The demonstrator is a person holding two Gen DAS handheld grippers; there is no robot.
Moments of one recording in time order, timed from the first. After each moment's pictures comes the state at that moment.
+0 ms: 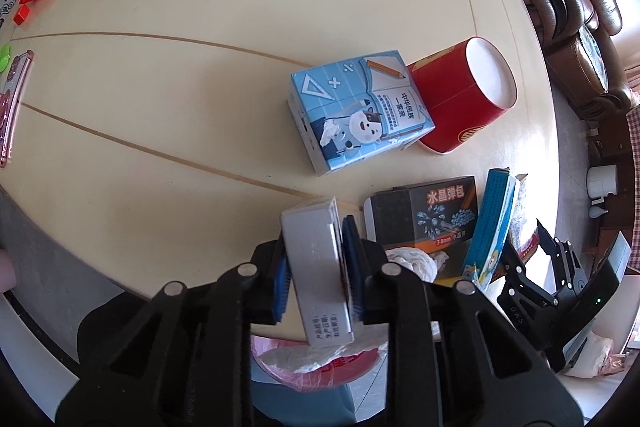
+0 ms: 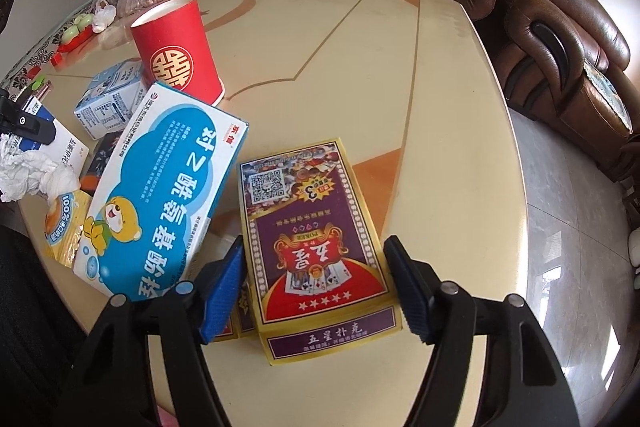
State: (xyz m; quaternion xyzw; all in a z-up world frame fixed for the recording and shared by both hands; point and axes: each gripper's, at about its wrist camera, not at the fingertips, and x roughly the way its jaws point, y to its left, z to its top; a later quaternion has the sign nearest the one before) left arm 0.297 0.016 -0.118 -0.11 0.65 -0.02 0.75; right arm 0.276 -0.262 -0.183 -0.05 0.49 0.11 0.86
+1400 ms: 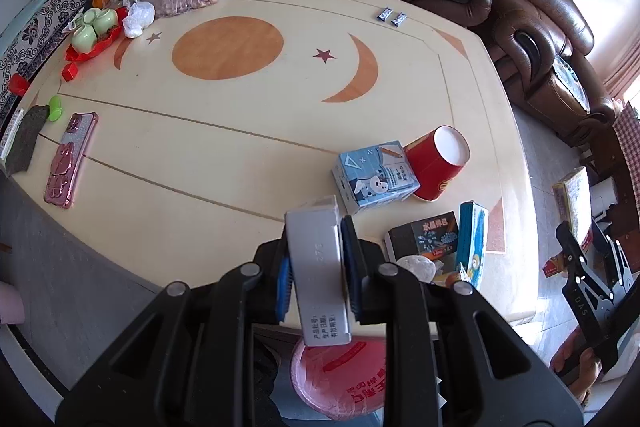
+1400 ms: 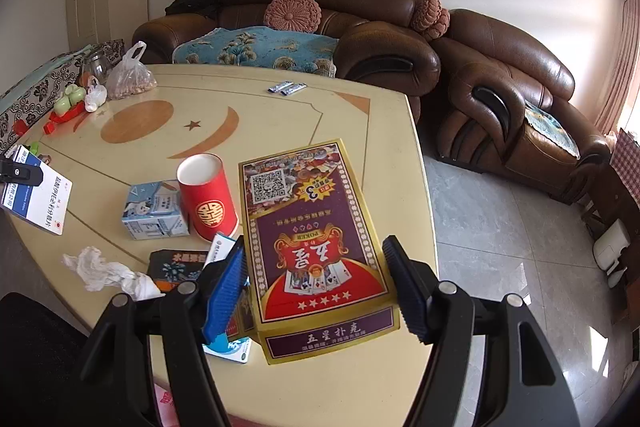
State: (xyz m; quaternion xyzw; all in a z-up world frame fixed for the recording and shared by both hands) left arm 0.243 0.070 -0.018 -0.08 0.52 -0.01 0.85; right arm 0.224 -0.235 -0.040 -0.06 0.36 0.04 0.93
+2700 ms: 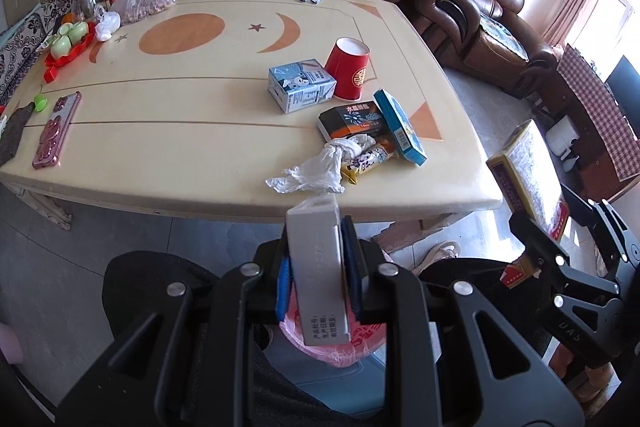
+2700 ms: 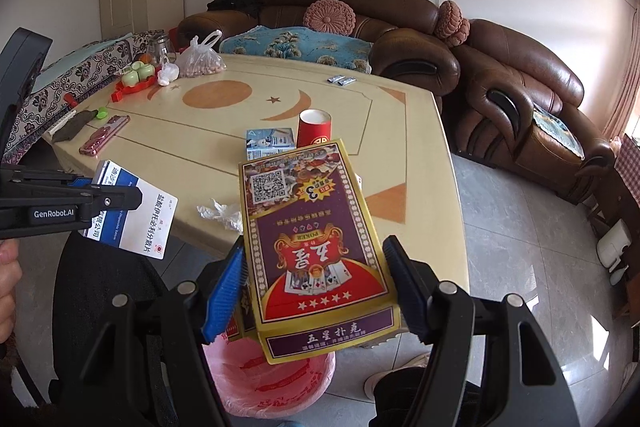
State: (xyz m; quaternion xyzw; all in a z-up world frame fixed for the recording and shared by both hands) left arm 0.079 0.043 -0.030 -0.04 0.49 -0.12 0.86; right arm 0.038 -0.176 -0.022 -0.07 0.38 0.07 0.92
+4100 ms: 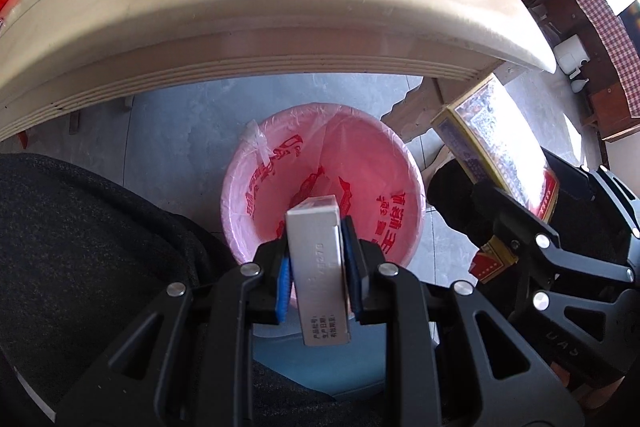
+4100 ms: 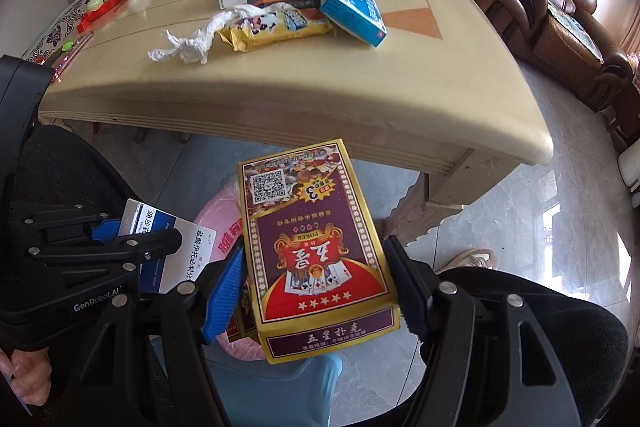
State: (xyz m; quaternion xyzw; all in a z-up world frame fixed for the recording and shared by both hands) left arm 0.063 -0.017 -0.210 0.01 0.63 -0.15 0.76; right arm 0.039 -0.179 -0.193 -0.01 0.54 0.06 0.84
